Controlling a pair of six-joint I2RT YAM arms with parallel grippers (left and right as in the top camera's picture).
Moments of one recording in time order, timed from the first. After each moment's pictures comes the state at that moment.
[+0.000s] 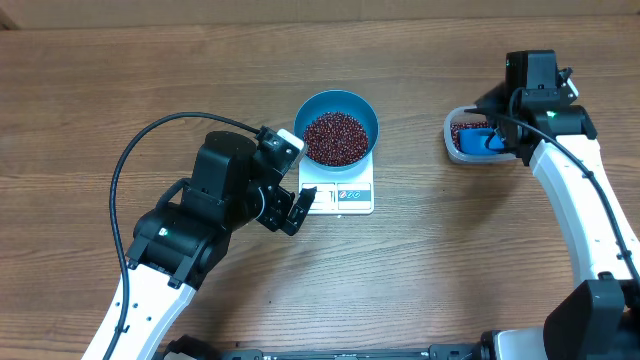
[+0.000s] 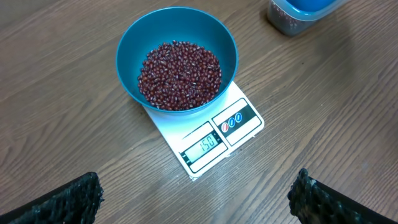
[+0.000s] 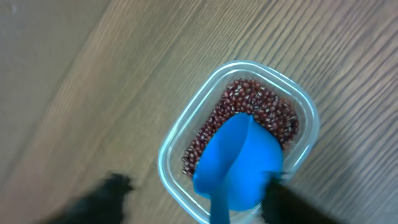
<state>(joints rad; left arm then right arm) -0.44 1.12 1.10 -0.76 0.16 0.11 0.01 1.59 1.33 -0.72 0.23 0.94</state>
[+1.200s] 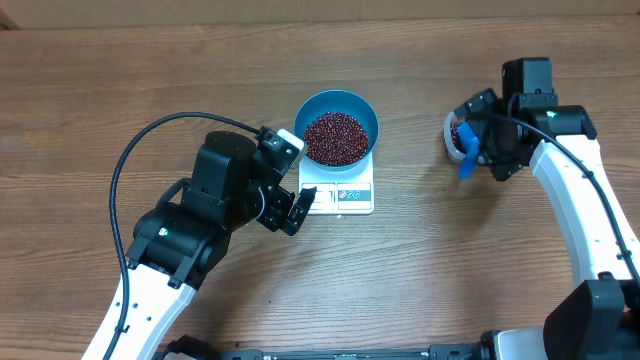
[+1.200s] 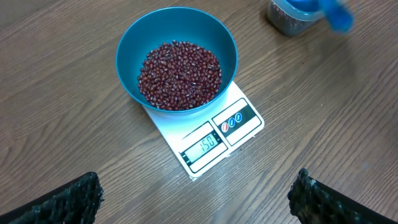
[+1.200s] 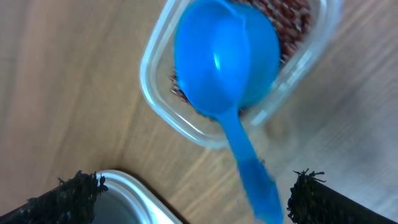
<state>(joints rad) -0.44 1.12 1.10 -0.76 0.16 0.11 0.01 1.59 1.33 -0.90 -0.01 1.01</state>
